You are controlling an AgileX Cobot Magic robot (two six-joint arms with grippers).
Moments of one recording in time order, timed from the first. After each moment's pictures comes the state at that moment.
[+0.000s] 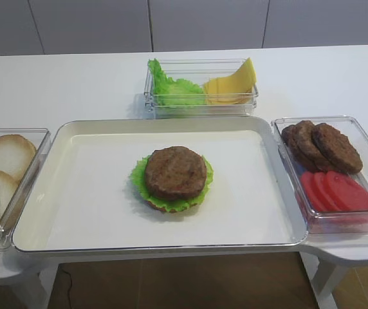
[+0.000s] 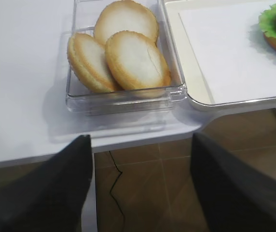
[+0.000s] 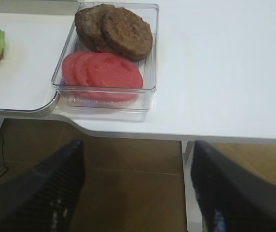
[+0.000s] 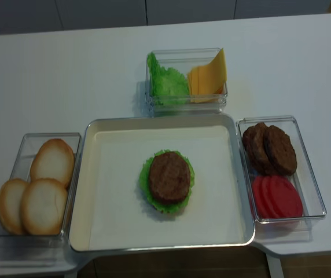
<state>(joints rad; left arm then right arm) 0.03 -0.02 -0.49 -0.05 1.18 0.05 0.13 -0.02 -0.51 0.06 1.19 0.01</state>
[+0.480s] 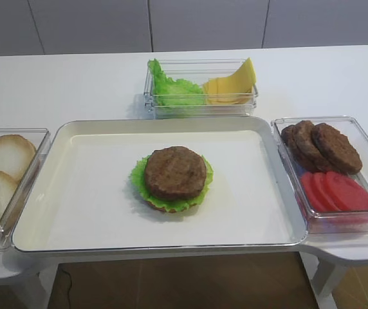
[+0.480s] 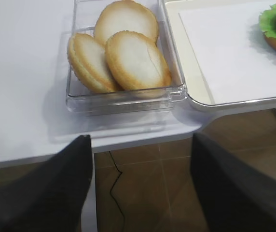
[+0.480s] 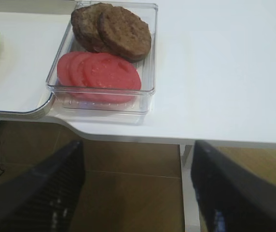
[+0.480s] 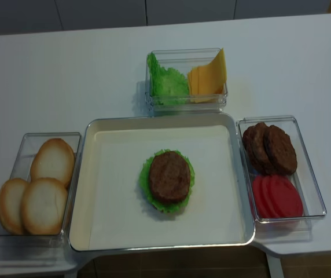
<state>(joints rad) 0.03 -0.02 -0.49 -0.05 1.18 0.05 0.13 -0.02 -0.48 0.05 1.15 0.00</state>
